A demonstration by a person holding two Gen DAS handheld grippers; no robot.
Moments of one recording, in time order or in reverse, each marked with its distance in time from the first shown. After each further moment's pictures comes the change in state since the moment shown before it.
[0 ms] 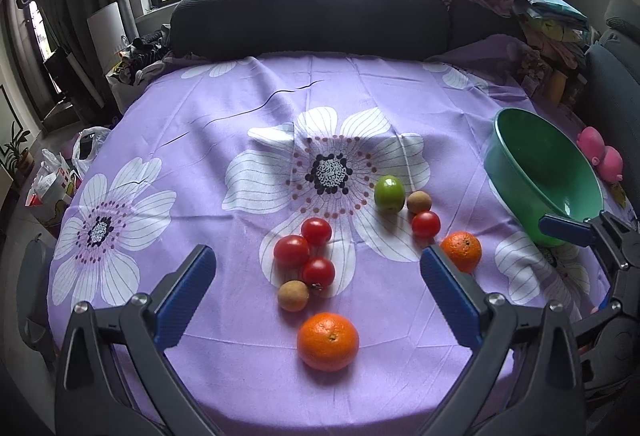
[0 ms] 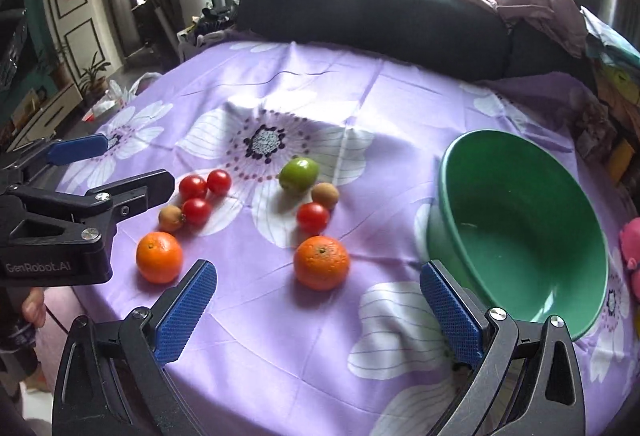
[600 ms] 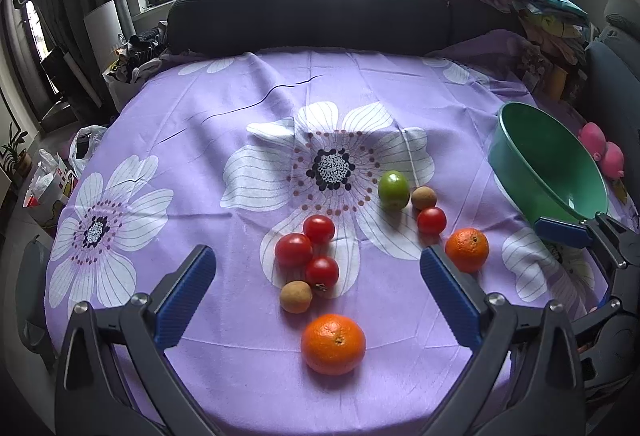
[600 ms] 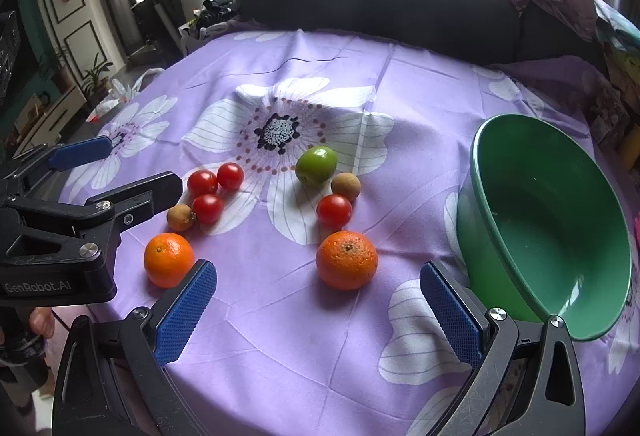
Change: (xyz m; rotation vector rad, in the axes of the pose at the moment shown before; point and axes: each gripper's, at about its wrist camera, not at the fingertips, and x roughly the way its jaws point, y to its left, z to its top) left arm 0.008 0.002 -0.002 0.009 0.008 -0.003; right arm 0.012 0.001 0.001 0.033 0.038 0.021
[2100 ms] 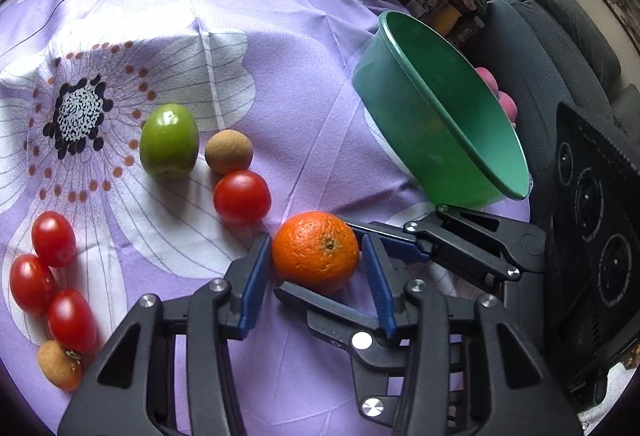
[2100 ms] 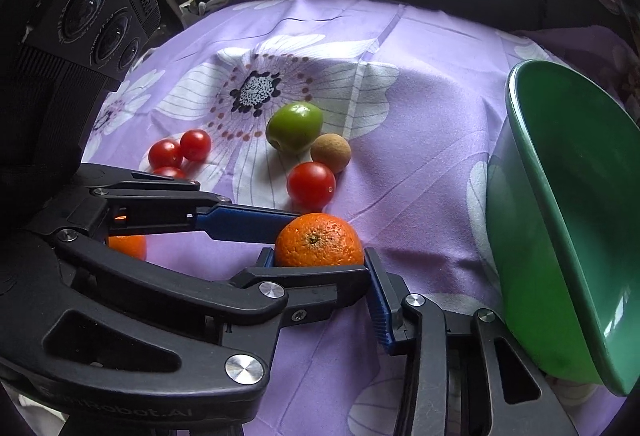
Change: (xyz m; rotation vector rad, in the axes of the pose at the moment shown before) left arm 0.098 -0.075 0.005 0.047 0.309 -0.596; right arm 0.053 -0.030 -0.011 -0.008 0.070 0.093
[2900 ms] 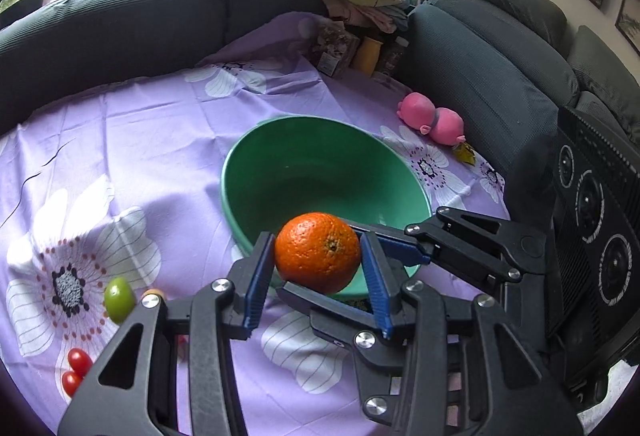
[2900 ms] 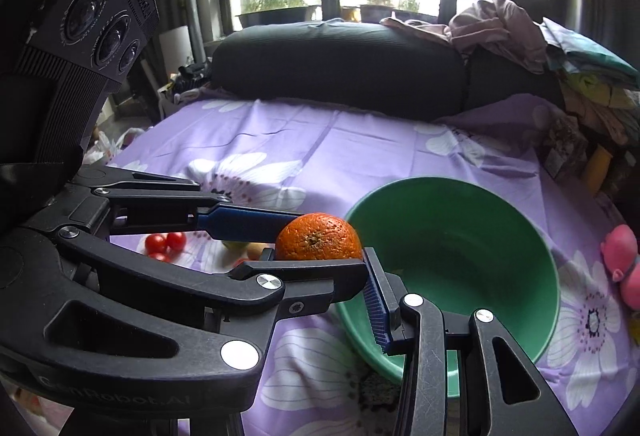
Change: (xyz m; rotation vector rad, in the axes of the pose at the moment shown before) left arm -0.015 -0.106 0.056 0.298 -0.165 -0.015; right arm -0.105 -0.042 0.015 0.040 -0.291 -0.167
